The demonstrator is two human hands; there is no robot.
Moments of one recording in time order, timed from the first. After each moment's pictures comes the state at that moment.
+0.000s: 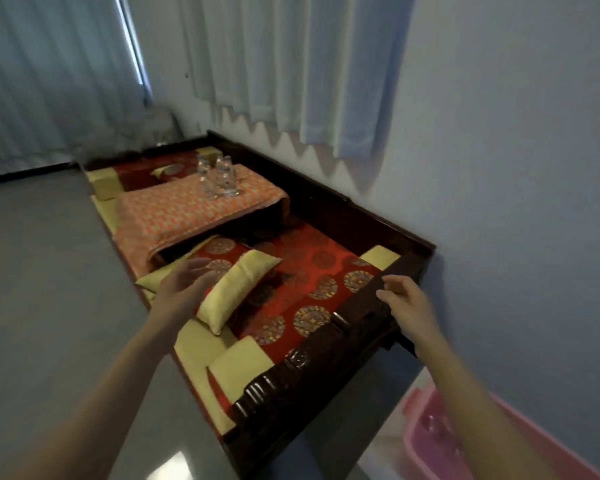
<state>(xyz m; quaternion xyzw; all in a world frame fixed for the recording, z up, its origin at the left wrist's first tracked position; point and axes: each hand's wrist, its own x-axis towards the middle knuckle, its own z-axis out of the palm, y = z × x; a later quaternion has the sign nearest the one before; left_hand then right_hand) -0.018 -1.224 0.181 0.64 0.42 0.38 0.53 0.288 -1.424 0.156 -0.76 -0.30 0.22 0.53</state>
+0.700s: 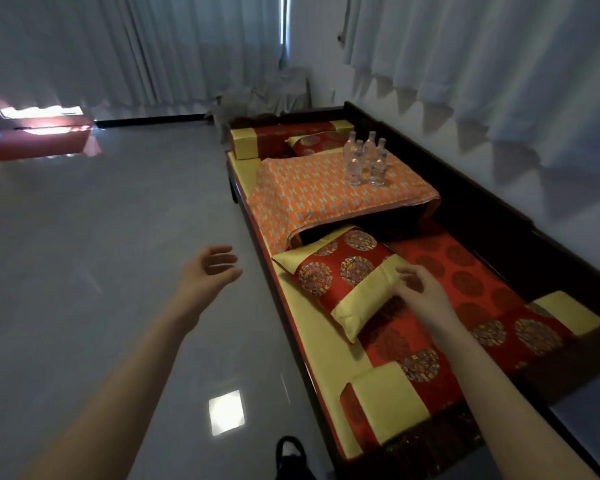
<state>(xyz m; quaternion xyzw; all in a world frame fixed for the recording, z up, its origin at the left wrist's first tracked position) -0.311 -1.023 0.142 0.55 0.53 0.43 0.48 0.039 -1.110 0.124 -0.73 -0.43 0.31 0.44</state>
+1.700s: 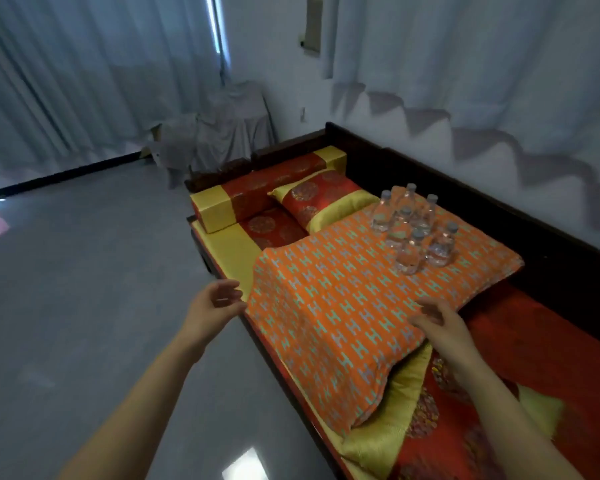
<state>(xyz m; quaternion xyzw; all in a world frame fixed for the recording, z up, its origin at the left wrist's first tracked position) -0.322 -0.363 0.126 0.61 0.53 0.29 0.52 0.012 -0.534 0.080 -0.78 -0.28 0.30 0.47</state>
